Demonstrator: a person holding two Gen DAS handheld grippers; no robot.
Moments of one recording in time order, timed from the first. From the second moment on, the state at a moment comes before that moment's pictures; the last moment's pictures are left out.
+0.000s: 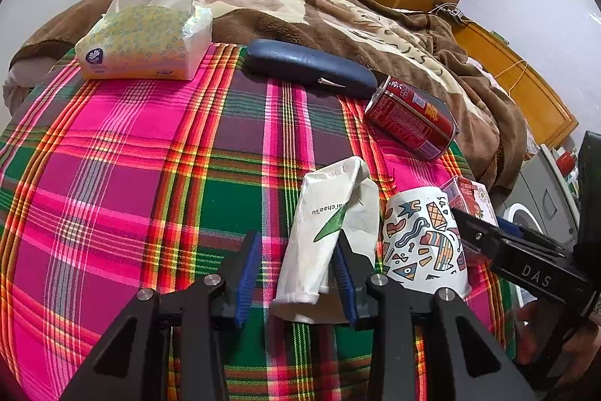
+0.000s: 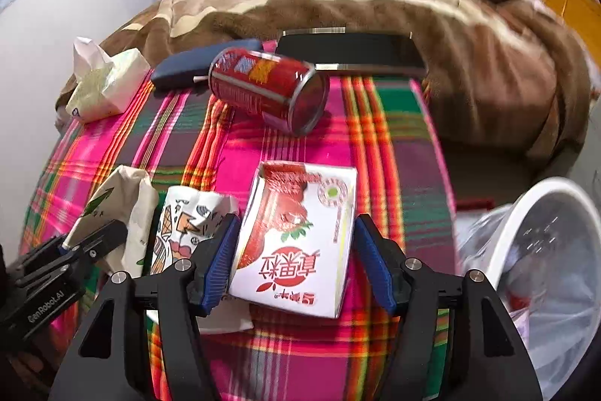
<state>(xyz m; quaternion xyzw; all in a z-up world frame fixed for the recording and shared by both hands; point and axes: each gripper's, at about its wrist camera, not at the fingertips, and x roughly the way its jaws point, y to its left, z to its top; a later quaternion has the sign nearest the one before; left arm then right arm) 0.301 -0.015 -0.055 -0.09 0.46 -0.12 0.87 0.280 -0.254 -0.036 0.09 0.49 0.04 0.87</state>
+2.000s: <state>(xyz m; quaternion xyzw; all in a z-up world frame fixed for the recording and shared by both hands) 0.204 -0.111 0.034 -0.03 0.38 -0.20 0.90 0.170 -0.346 0.016 0.16 0.38 -0.02 0.91</state>
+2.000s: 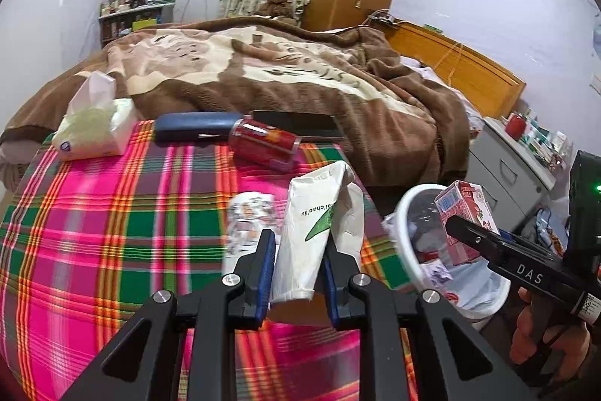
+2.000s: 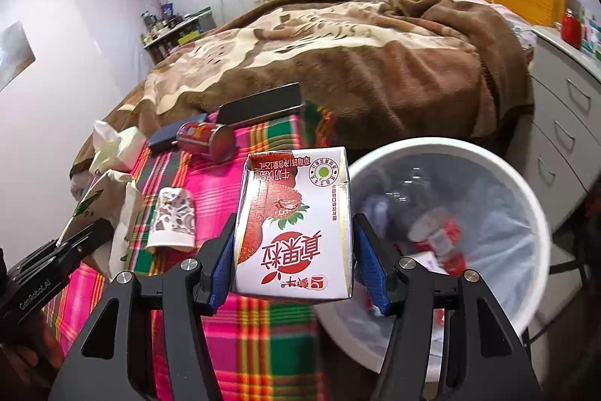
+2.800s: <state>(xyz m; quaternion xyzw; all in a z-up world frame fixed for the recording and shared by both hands) 0.172 -0.250 0.032 0.03 0.38 -0.29 0.88 0.135 -0.433 0.004 0.17 0.38 -0.09 0.90</state>
